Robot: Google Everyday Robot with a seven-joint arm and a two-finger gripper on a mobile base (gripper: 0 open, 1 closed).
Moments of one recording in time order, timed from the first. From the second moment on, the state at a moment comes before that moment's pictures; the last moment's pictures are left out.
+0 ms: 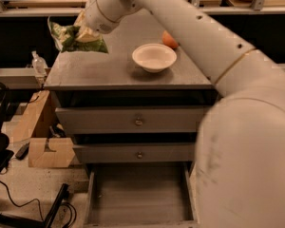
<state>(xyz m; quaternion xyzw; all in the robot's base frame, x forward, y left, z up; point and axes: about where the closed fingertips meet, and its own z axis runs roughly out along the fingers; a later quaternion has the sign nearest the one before) 0.725 0.179 0.936 -0.75 0.50 0.08 0.43</state>
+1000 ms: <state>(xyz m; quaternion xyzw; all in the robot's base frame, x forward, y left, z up) 0.568 0.122 0.970 -0.64 0.57 0.09 0.51</state>
